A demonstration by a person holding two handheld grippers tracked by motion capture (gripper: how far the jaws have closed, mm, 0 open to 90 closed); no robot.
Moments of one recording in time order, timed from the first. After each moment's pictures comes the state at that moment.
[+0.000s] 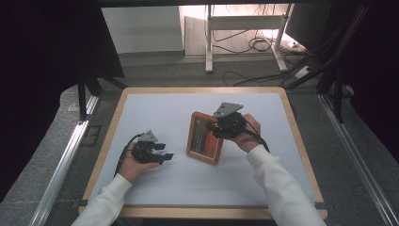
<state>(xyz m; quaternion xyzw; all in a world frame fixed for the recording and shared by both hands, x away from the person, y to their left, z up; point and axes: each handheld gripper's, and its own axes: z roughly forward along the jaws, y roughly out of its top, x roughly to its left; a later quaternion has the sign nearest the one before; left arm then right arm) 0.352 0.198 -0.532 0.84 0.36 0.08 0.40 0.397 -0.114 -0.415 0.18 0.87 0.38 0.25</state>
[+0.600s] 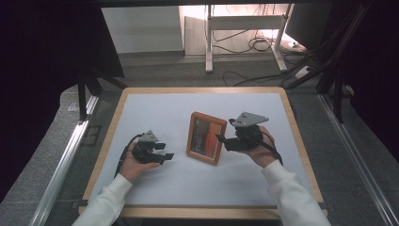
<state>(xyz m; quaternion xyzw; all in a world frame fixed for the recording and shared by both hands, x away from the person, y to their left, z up) 0.352 0.195 -0.532 0.84 0.36 0.09 0.40 0.357 -0.164 -0.419 0.24 0.83 0.44 0.22</state>
